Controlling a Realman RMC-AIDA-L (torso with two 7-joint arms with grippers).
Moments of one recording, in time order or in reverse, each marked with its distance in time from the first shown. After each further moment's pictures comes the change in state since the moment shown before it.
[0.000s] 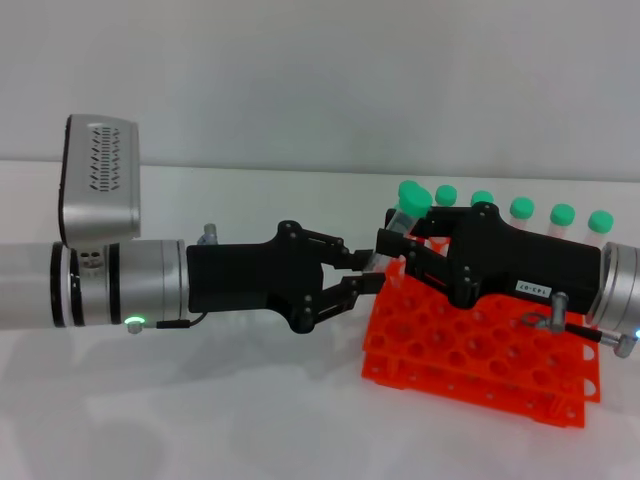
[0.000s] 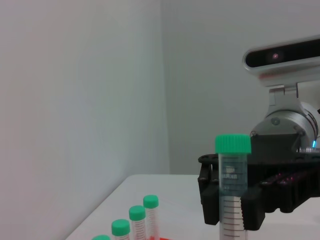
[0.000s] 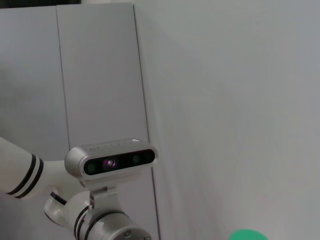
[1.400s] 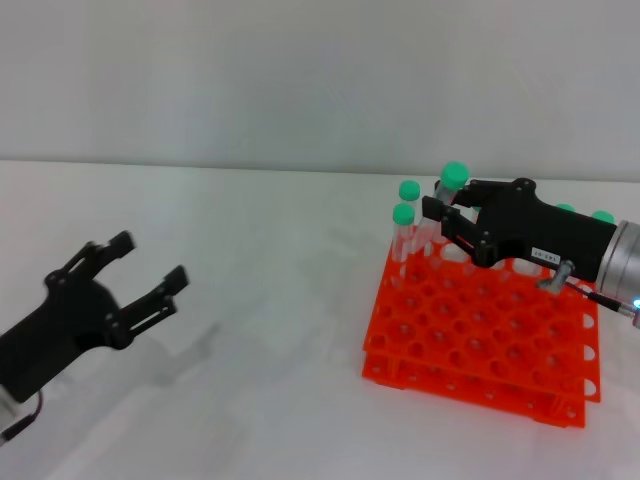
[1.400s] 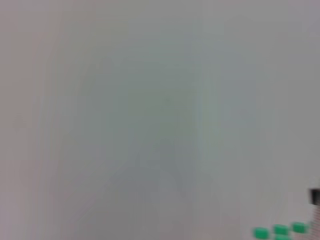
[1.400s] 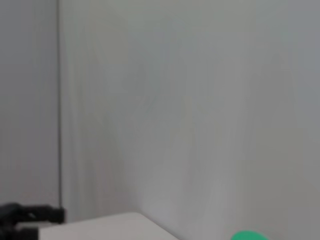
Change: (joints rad) left arm 0.471 -0.002 -0.002 0.090 -0.547 -0.056 0.132; right arm -0.006 -0.006 -0.001 -0.007 0.038 0.291 -0.097
